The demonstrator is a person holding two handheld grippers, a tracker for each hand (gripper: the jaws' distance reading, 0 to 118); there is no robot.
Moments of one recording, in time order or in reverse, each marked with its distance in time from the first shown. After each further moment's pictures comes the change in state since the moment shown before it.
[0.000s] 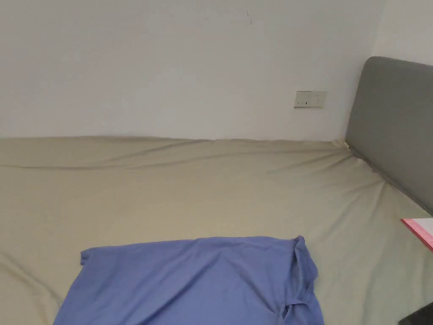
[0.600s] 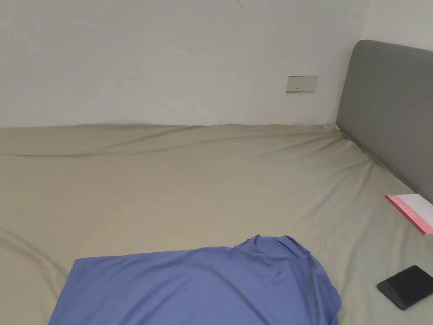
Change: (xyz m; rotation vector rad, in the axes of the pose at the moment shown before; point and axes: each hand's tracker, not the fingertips) left arm -0.012 -0.078 0.149 -0.096 -0.054 0.058; right arm 0.015 -0.105 0.158 -0.050 0.051 0.073
